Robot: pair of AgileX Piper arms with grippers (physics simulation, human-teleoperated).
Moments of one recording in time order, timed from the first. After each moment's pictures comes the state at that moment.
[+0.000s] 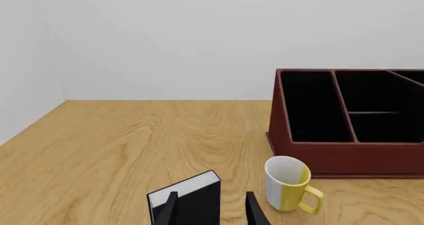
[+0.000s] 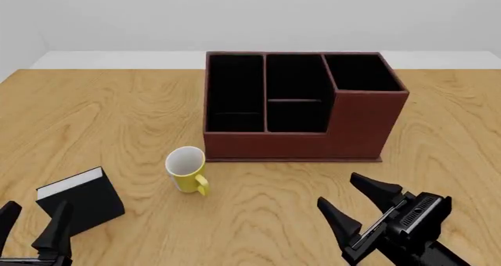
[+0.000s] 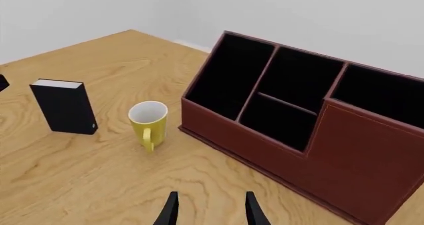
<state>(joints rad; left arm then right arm) 0.00 0.00 0.00 0.00 0.00 0.62 0.86 -0.12 -0.57 -0.03</state>
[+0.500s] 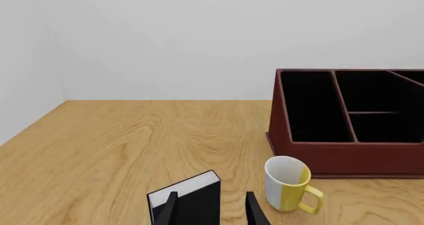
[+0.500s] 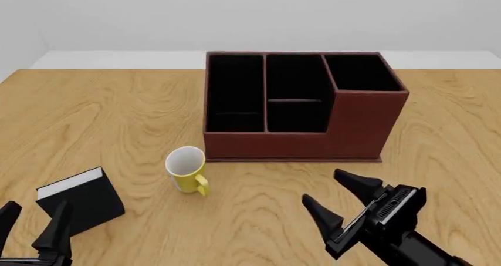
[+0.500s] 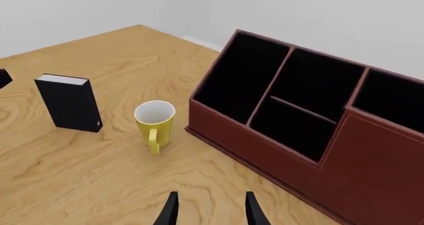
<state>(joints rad) 0.00 0.00 0.00 0.00 0.00 0.65 1.02 -0.15 -0.68 -0.05</state>
